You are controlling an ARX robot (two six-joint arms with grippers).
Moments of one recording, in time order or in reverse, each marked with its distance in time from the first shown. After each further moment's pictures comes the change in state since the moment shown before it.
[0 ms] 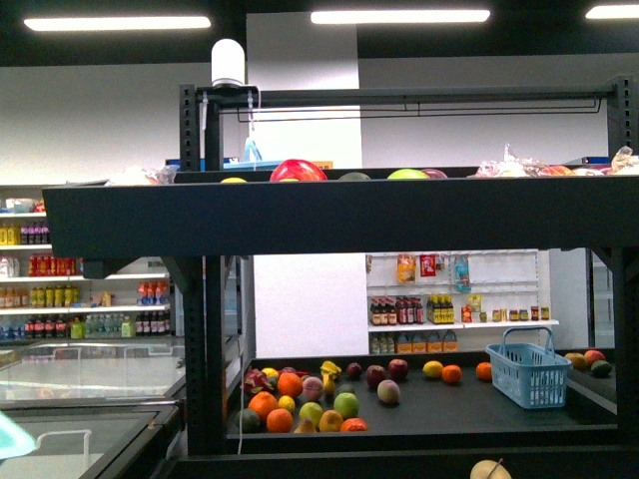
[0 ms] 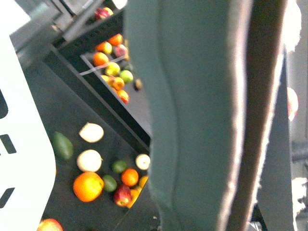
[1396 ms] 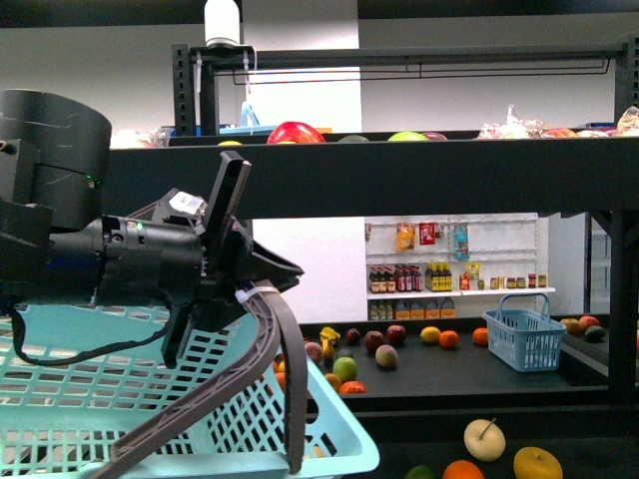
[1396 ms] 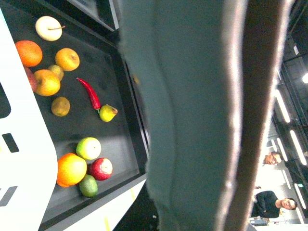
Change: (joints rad) left arm -0.667 0.098 -0.016 0.097 -0.027 0.030; right arm 0.000 0.000 0.000 0.000 0.000 0.000
